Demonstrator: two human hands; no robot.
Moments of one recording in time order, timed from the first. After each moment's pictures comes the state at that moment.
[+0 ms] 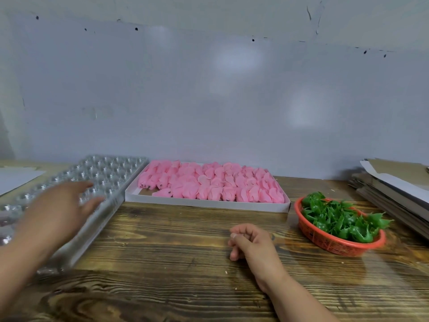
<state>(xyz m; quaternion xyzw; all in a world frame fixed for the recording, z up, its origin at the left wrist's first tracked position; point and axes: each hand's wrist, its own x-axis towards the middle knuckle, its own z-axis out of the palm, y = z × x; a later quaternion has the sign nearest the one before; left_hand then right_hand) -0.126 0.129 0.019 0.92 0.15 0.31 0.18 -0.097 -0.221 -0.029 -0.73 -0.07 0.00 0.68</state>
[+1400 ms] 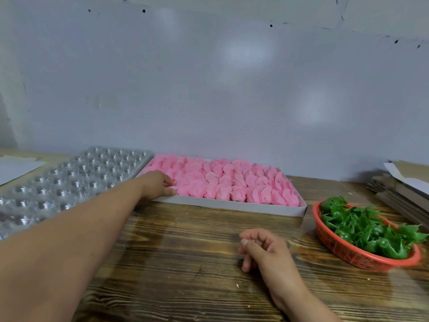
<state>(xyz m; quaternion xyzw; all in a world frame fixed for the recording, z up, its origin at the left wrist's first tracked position) 0.025 0.069 0.016 0.98 -0.01 -0.02 0.20 -0.088 -0.219 -0.036 -0.71 -0.09 -0.01 0.70</state>
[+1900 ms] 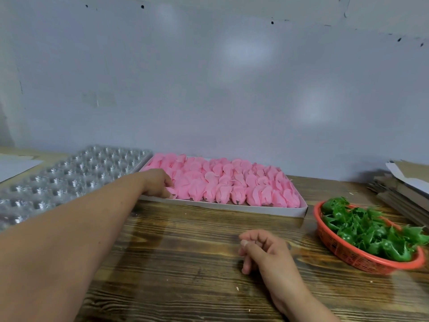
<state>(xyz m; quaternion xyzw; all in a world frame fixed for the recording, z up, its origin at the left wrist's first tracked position) 0.033 0.066 0.026 0.99 -0.01 -0.08 0.15 -0.087 -0.220 -0.034 -0.71 -0.10 -0.01 0.70</state>
